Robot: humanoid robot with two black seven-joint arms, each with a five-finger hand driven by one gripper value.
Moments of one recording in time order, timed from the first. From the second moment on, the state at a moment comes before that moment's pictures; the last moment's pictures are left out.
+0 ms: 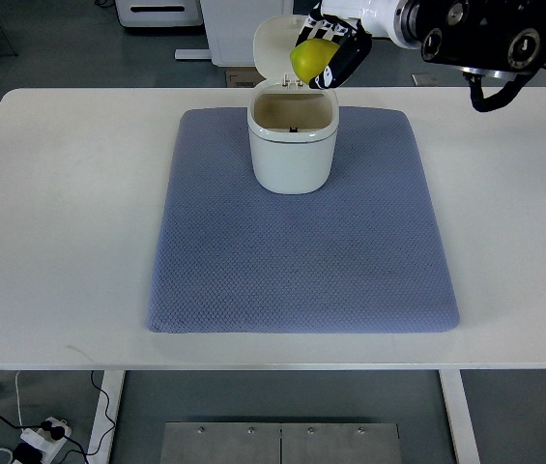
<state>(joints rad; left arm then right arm) -0.02 0.00 -0.10 -0.16 0.00 0.21 -0.12 2.08 -0.05 -1.03 1.04 0.08 -0.04 0.13</state>
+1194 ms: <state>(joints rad) -0.02 0.00 -0.10 -0.16 0.00 0.21 -0.12 1.78 0.00 -0.82 0.77 0.07 -0.07 0.09</state>
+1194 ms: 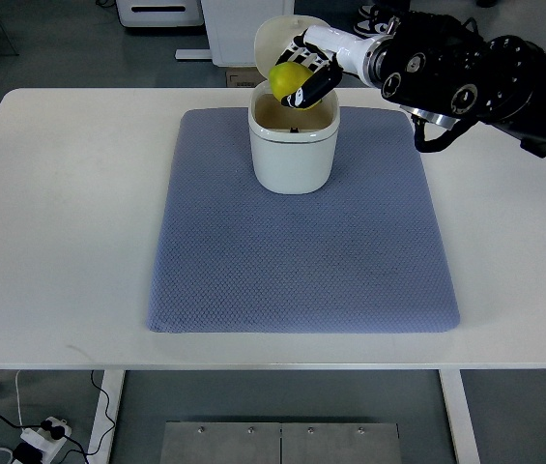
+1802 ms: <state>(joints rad) -0.02 0.00 -0.10 -0.16 0.00 0.21 -0.12 1.76 0.00 -0.82 0.77 0.07 -0.07 0.07</state>
